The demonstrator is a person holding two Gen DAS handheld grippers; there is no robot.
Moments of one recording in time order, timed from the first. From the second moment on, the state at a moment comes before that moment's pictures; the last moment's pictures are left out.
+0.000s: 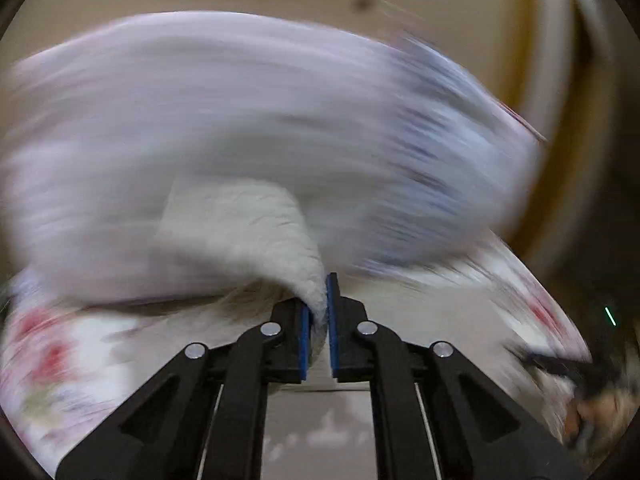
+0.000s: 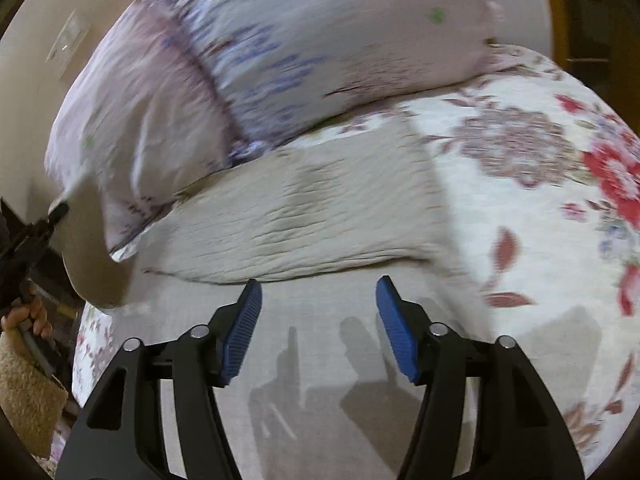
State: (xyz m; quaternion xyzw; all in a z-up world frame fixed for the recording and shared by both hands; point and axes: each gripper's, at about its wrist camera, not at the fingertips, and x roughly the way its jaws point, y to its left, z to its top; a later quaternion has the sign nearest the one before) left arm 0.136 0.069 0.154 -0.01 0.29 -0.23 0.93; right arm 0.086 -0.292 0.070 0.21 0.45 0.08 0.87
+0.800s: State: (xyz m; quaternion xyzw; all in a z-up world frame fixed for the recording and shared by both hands) left arm -0.075 0.149 0.010 -0.27 0.52 -0.14 0.80; right arm -0.050 -0.349 -0.007 0.38 0.60 0.25 0.66
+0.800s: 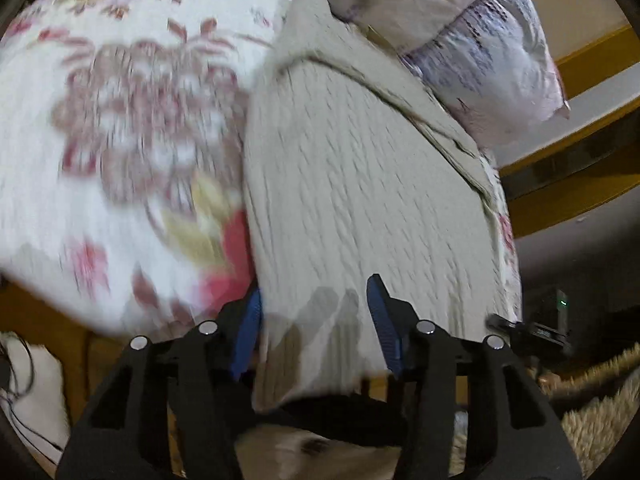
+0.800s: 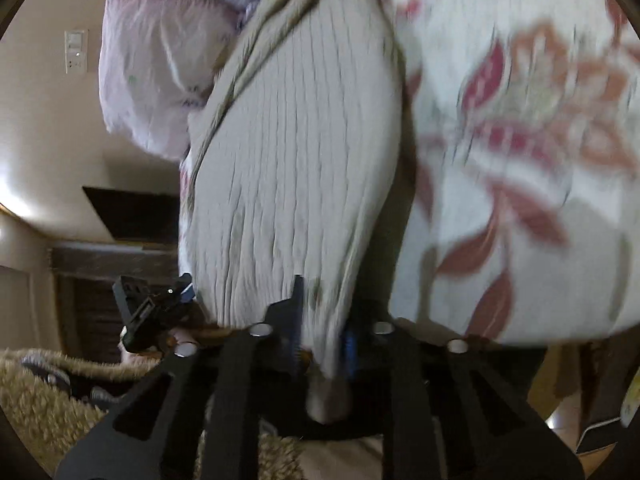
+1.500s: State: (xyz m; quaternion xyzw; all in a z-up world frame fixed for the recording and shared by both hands) left arm 0.208 0.184 0.077 -0.23 0.41 -0.09 0.88; right arm 0.251 -0.321 0.058 0.40 0.44 0.15 0.79
